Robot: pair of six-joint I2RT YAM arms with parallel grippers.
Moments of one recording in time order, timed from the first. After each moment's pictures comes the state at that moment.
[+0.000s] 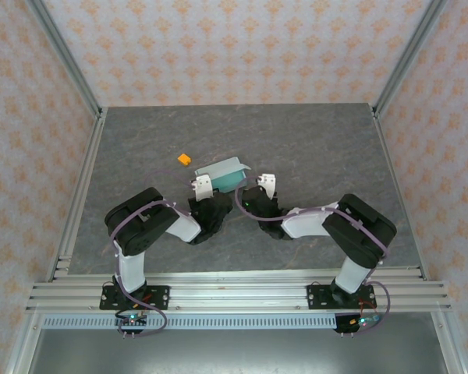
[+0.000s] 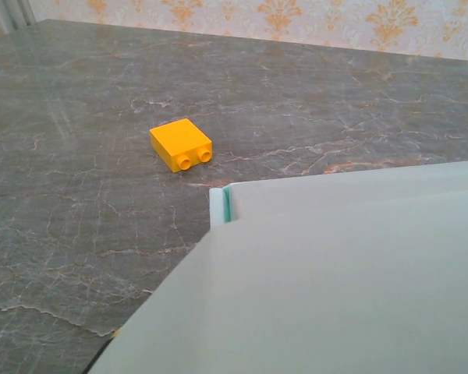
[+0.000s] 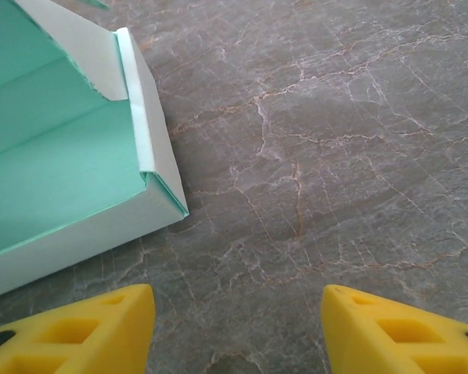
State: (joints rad) left arm -0.76 1.89 0.64 0.67 -1.03 -0.54; right arm 0.85 1.68 0.69 0.28 0.55 0.63
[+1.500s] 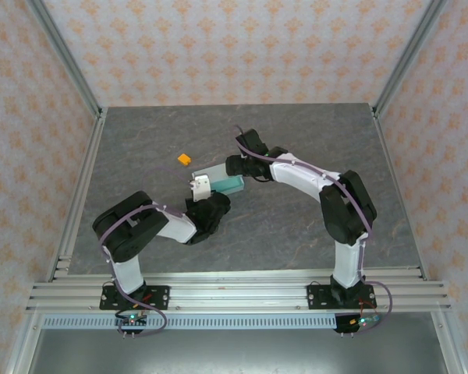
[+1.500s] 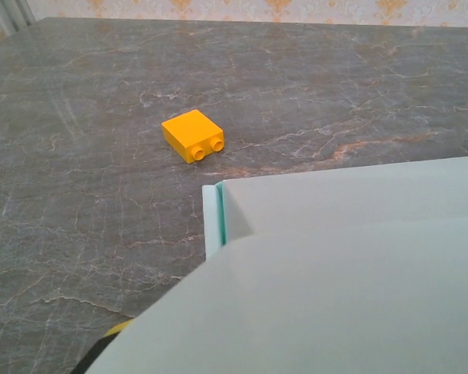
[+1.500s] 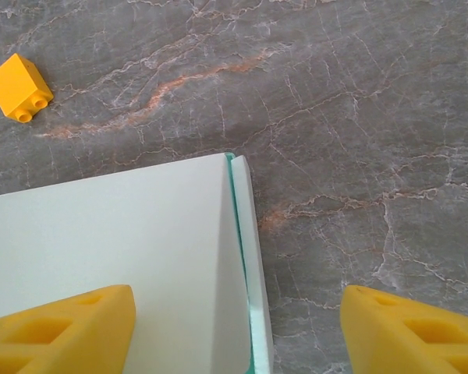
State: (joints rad) left arm -0.76 1.79 0.61 0.54 -0.99 -0.53; right arm 0.64 1.92 1.44 -0.44 0.06 0.46
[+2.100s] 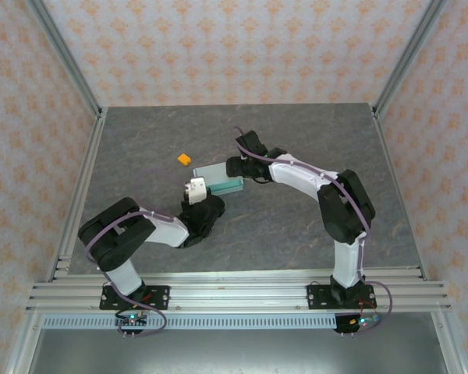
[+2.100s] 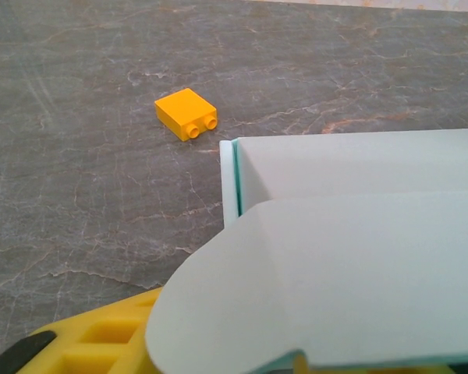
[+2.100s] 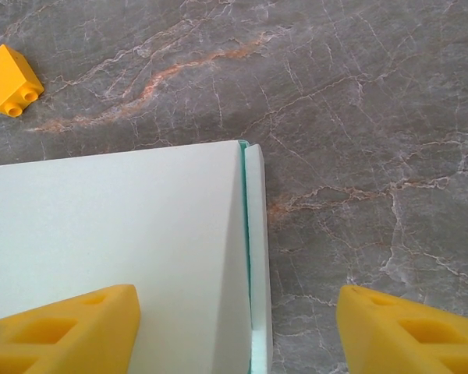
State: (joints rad) left arm -0.76 1.67 0.54 0.48 -0.89 -0.56; right arm 0.64 1.93 1.43 -0.44 0.05 0.48
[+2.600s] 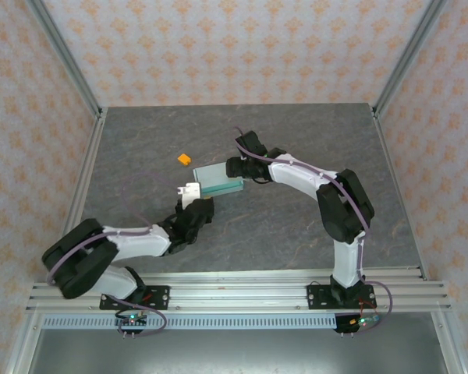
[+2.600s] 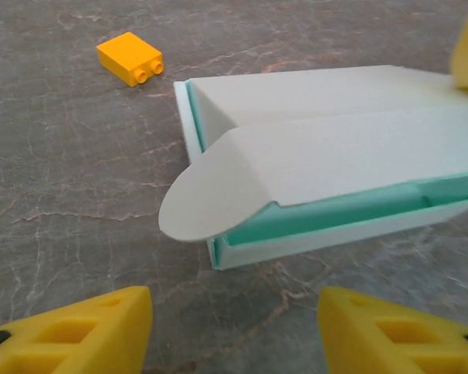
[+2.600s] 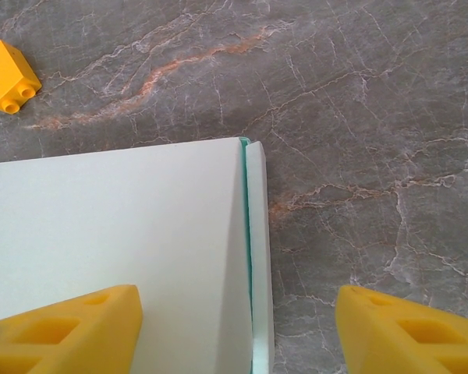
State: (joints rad) left arm -0.76 1.35 0.44 0.25 -0.61 -0.59; right arm 0.64 1.94 1.43 -0.44 0.04 0.48
